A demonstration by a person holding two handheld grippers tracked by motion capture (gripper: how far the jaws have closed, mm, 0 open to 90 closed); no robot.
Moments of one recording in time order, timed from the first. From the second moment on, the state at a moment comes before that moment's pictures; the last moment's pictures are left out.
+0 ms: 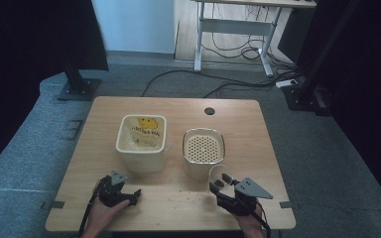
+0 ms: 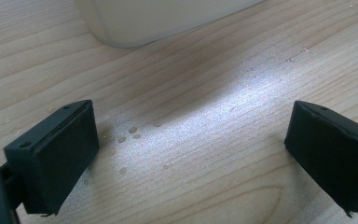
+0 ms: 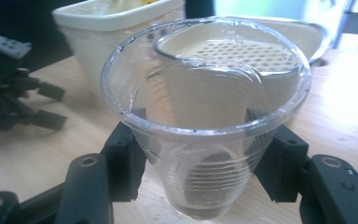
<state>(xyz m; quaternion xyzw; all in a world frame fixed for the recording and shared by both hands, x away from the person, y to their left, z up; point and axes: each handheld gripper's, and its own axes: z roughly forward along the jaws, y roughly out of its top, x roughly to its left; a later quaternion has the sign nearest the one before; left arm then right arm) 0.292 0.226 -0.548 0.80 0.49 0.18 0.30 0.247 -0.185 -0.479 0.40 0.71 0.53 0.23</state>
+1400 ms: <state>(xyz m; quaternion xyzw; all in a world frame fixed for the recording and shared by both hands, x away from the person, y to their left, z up) 0.292 0.226 -0.548 0.80 0.48 0.18 0.30 0.311 -0.181 -0.391 0.38 0.71 0.41 0.42</state>
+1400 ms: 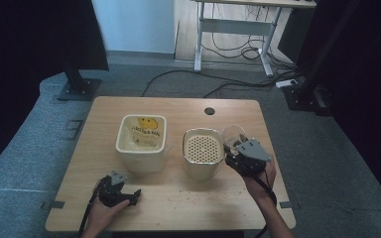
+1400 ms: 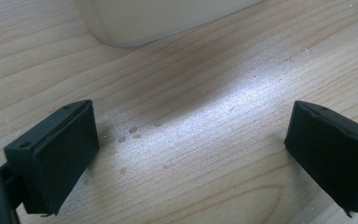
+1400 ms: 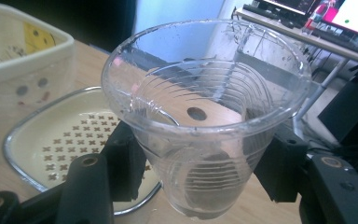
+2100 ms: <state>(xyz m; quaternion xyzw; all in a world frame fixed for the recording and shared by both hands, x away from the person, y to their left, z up) 0.292 0.226 -0.548 0.80 0.48 0.18 0.30 0.332 -0.149 -0.390 0.32 0.77 0.24 0.50</state>
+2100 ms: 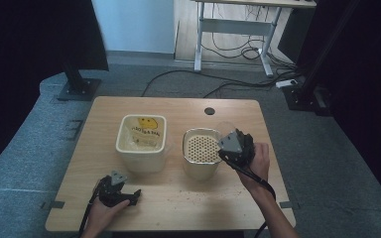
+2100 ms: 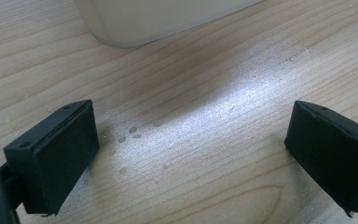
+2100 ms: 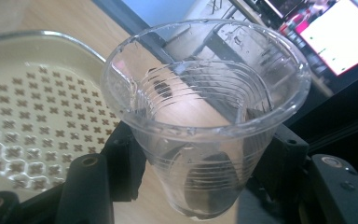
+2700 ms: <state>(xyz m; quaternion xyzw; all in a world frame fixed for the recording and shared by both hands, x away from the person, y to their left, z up) 0.291 0.226 -0.548 0.80 0.48 0.18 0.30 0.340 -0.124 -0.396 0.25 0.79 0.14 0.54</state>
